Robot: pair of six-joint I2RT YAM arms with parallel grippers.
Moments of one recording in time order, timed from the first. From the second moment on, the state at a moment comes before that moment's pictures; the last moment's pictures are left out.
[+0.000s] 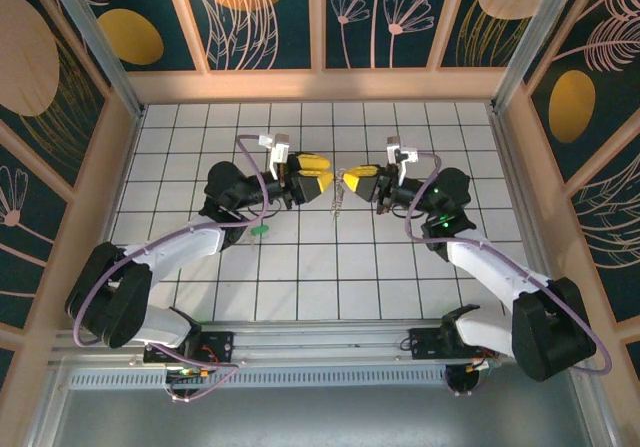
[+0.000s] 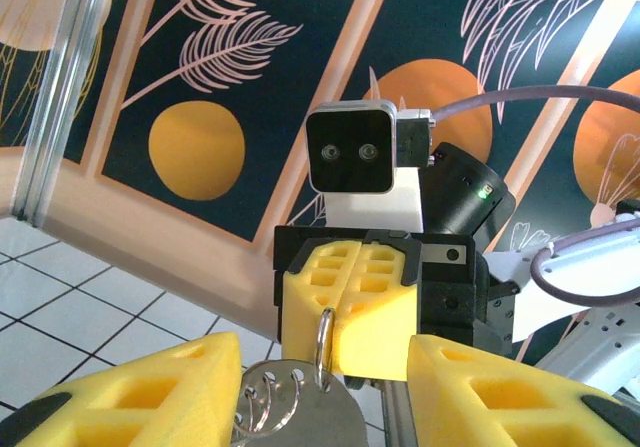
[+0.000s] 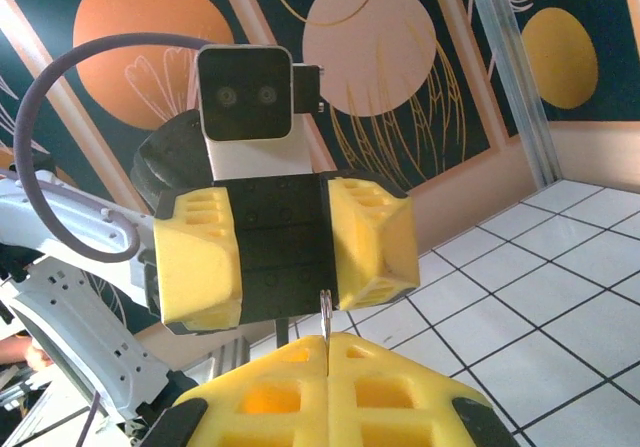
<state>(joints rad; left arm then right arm) -0.58 1.43 0.78 0.96 0.81 -0.66 0.42 1.18 0.62 0.83 -0.93 0.63</state>
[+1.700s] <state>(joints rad) -0.58 1.48 0.78 1.04 0.88 -0.74 0.45 1.21 0.64 0.85 -0.92 0.63</state>
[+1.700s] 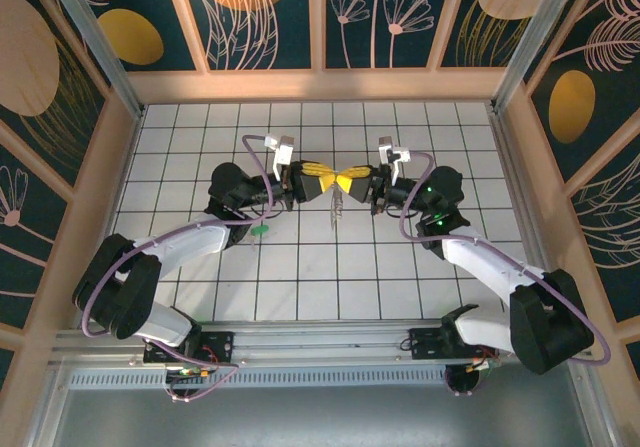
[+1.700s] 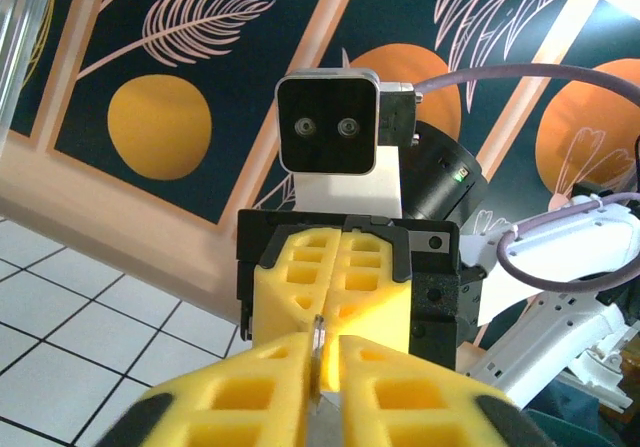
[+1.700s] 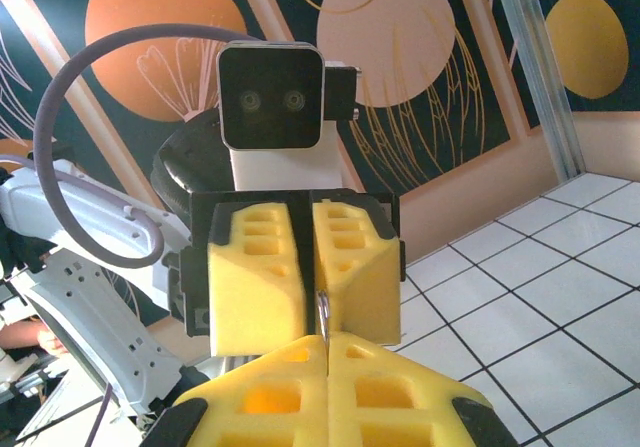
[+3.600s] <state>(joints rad) -0.59 1.50 1.08 0.17 0.92 0.00 0.29 1.14 0.64 0.32 -0.67 0.36</state>
